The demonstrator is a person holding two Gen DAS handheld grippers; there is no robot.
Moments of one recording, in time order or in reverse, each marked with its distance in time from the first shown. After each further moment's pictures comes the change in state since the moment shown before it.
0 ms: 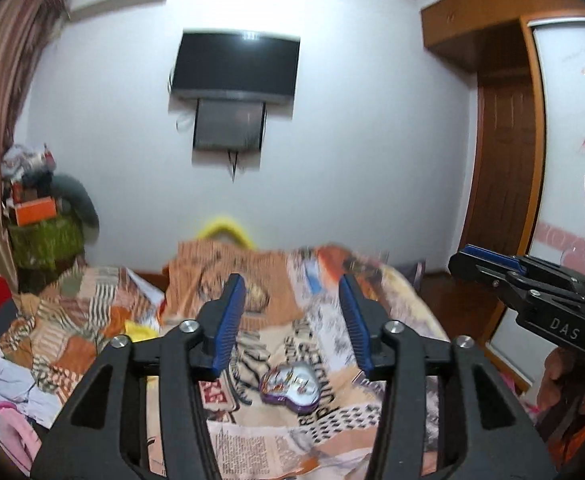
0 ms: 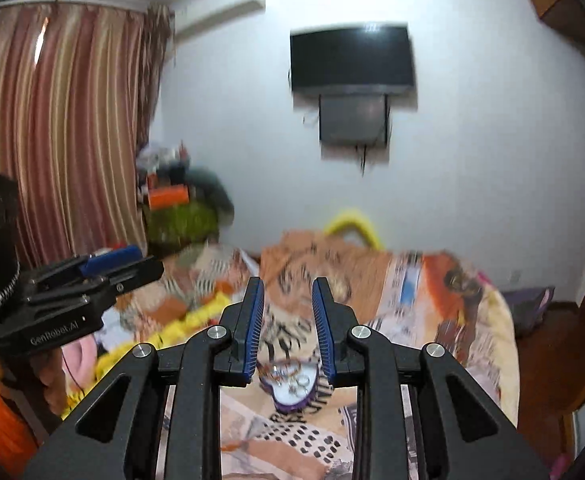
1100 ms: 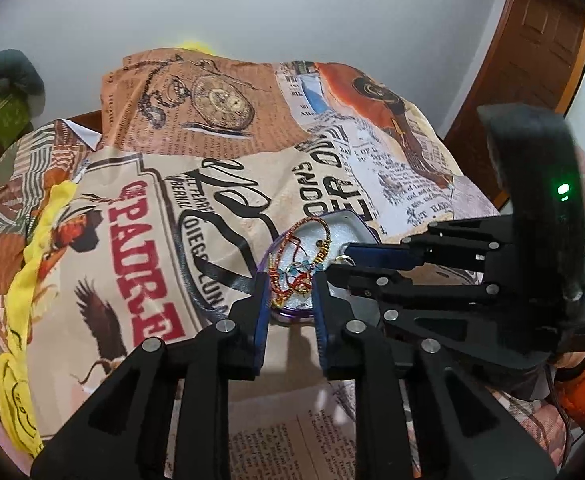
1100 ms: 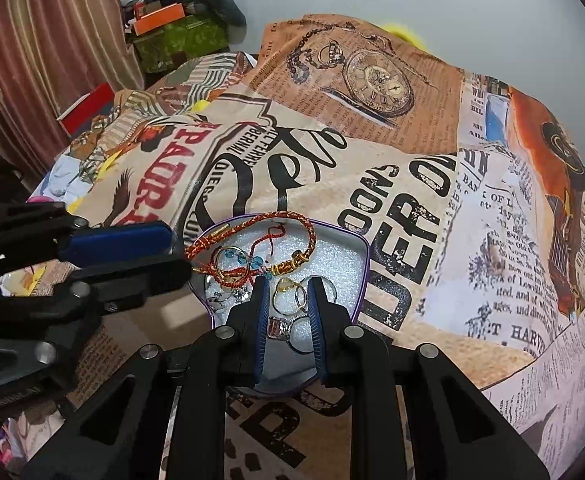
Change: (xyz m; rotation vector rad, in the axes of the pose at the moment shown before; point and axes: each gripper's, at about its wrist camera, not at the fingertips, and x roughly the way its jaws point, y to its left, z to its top) left arm 0.227 0.056 -0.150 -0.049 0.639 -0.117; right arm 0.271 -0.026 -0.162 -0.030 0.757 0.139
